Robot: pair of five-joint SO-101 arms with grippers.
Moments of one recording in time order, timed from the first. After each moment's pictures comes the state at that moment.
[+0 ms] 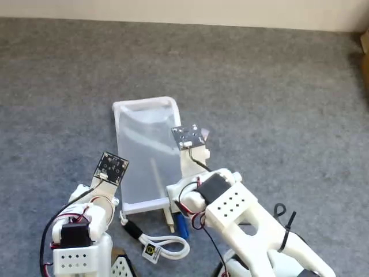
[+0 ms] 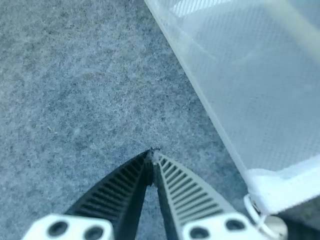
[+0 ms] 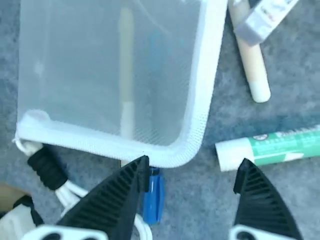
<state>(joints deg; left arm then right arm) -11.3 -103.3 95.9 76.1 -21.2 -43.2 -39.0 52.8 65.7 -20.4</state>
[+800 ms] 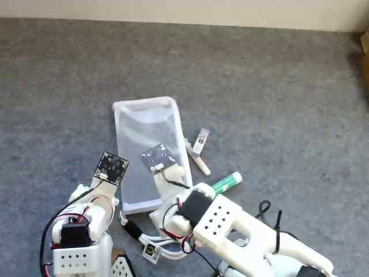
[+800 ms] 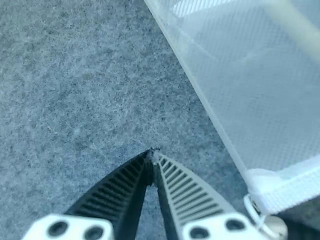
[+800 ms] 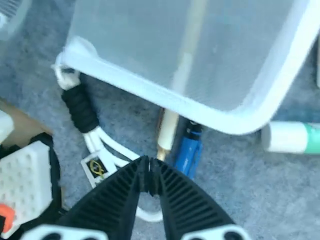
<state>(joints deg) -11.3 -103.3 95.9 76.1 -21.2 -57.6 -38.8 52.1 68.0 -20.4</state>
